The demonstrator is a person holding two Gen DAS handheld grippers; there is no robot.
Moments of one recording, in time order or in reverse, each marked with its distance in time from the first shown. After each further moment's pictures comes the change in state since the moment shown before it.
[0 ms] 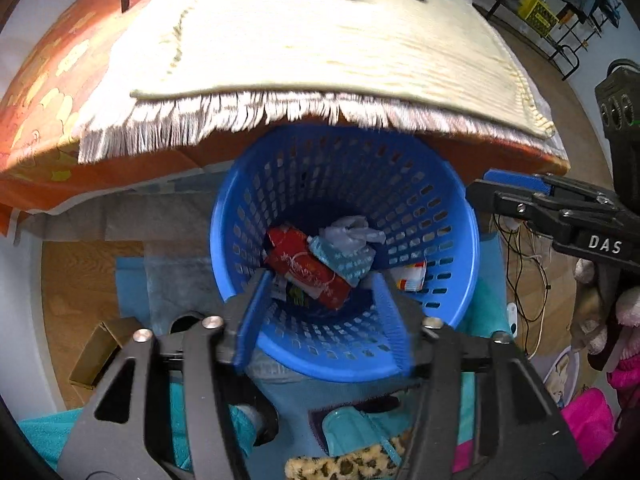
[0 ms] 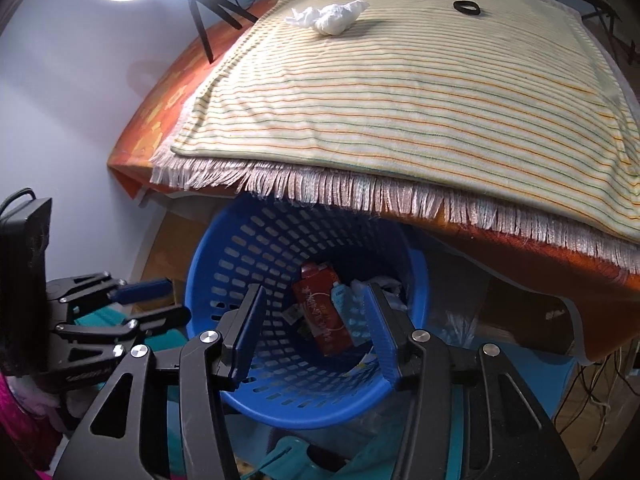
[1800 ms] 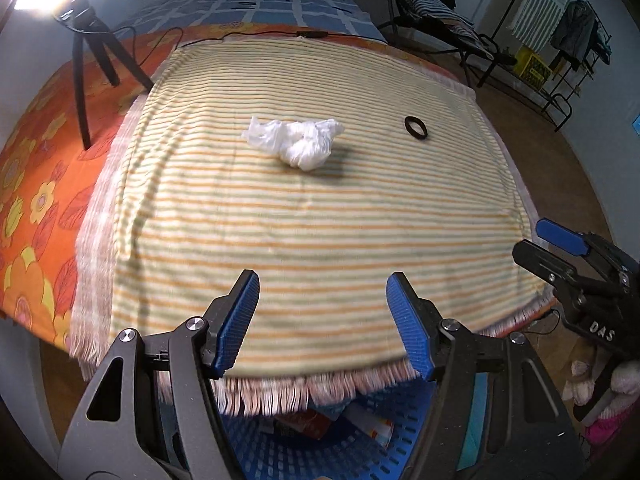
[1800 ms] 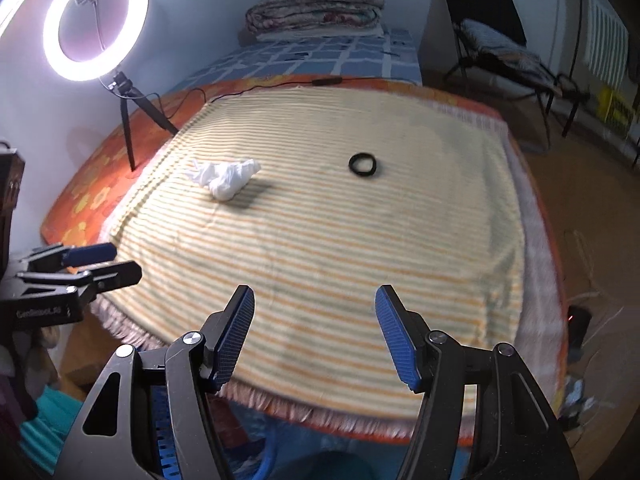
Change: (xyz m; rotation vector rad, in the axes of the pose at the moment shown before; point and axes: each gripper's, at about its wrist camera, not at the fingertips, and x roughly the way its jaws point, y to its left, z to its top) left arm -0.007 -0.011 0.178 -0.019 -0.207 -0.027; right arm -0.070 -0.044 0.109 -0.059 -0.270 -0.321
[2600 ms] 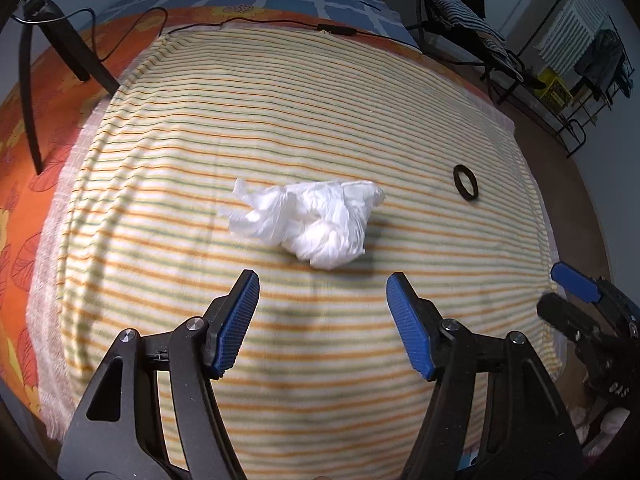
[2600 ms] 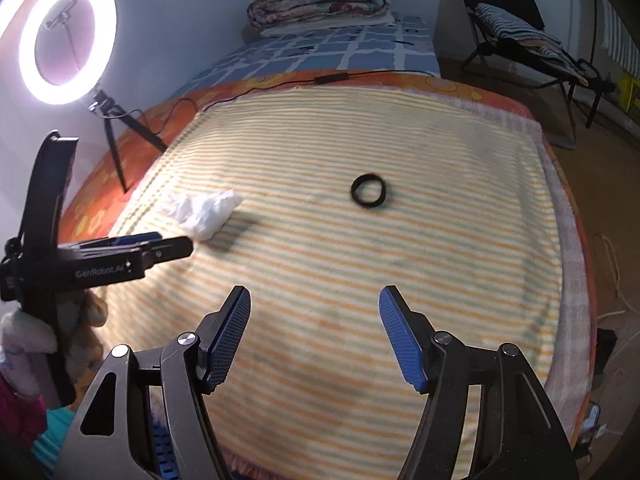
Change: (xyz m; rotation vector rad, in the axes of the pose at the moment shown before) left arm 0.084 0.021 0.075 -0.101 0.028 -0.016; right arm 0.058 -0.030 0.050 0.035 0.028 0.092
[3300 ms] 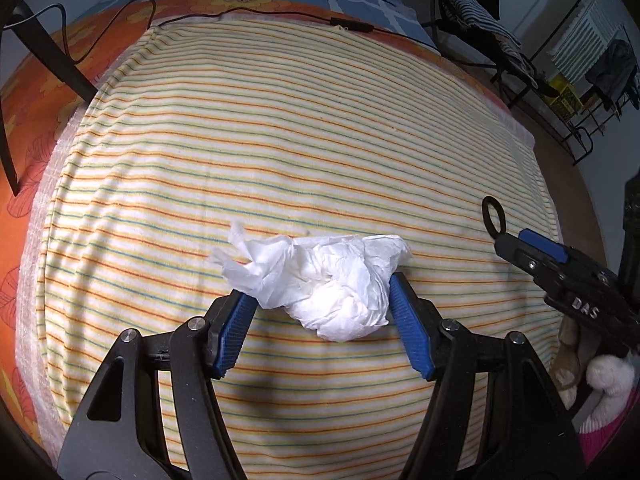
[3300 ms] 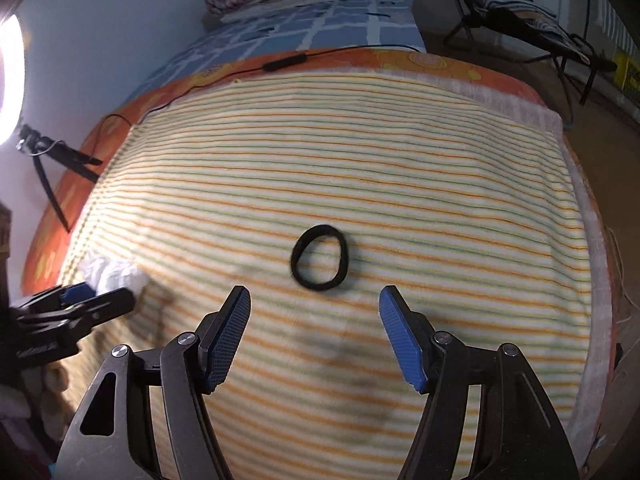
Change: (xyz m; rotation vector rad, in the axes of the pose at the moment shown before) left arm 0.038 0.010 0.038 -0.027 0.023 0.008; right arm 0.087 -0.039 0.057 0.082 0.080 -0.046
